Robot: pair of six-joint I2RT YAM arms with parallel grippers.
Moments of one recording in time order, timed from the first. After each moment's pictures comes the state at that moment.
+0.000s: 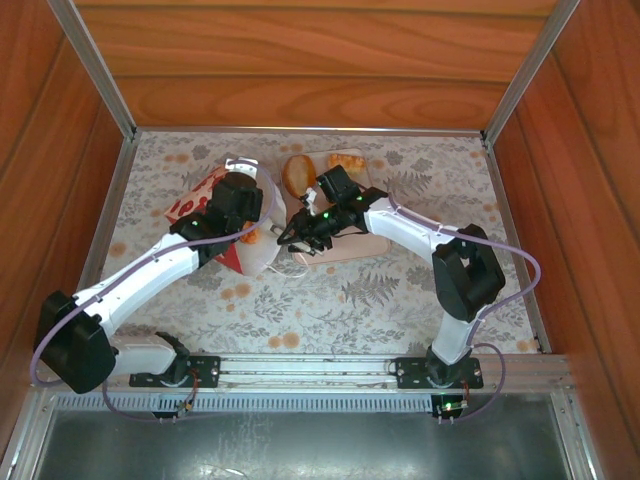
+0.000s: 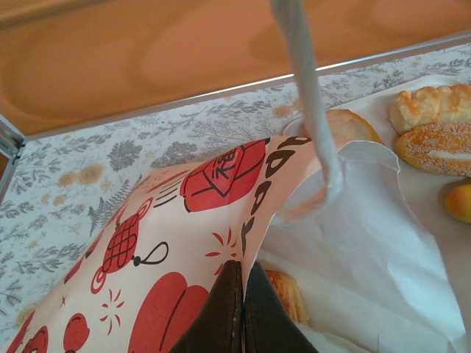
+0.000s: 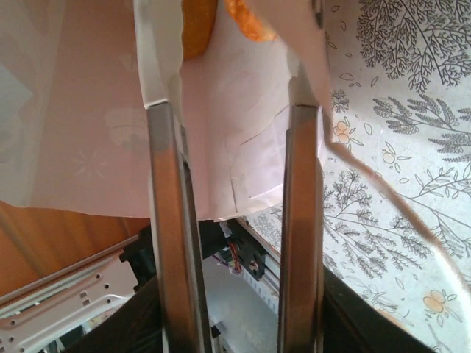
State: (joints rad) left arm -0.64 1.28 0.99 -0.27 -0.51 -0.15; right arm 0.71 1.79 1.32 -0.52 -0.85 0.80
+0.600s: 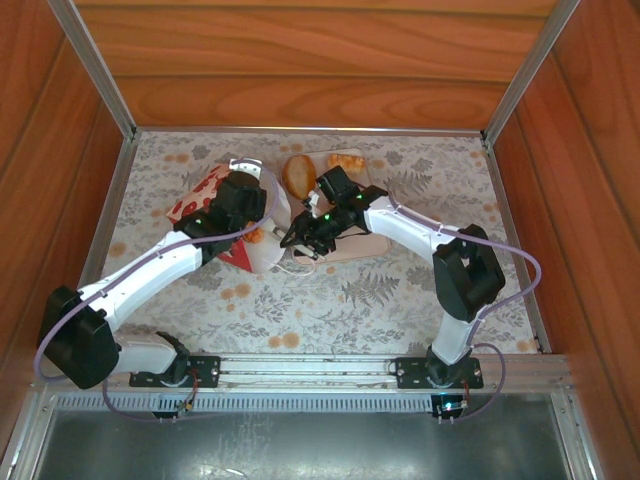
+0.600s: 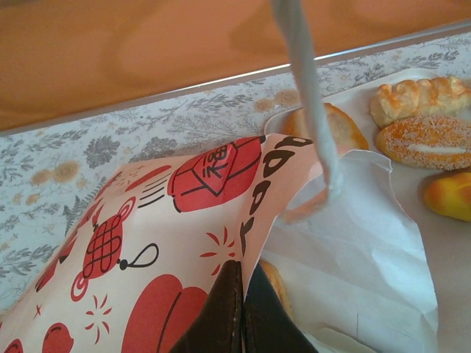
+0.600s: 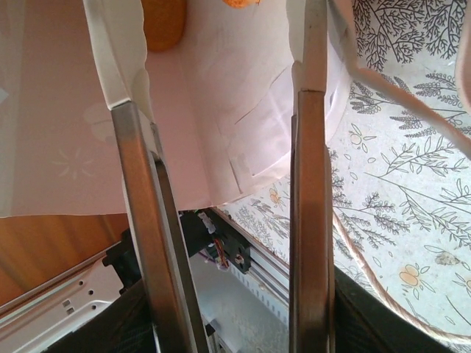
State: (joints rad) left arm -0.64 1.31 1.00 -0.26 -0.47 -0.16; right arm 0.71 1.80 1.35 -0.63 -0.80 0.78
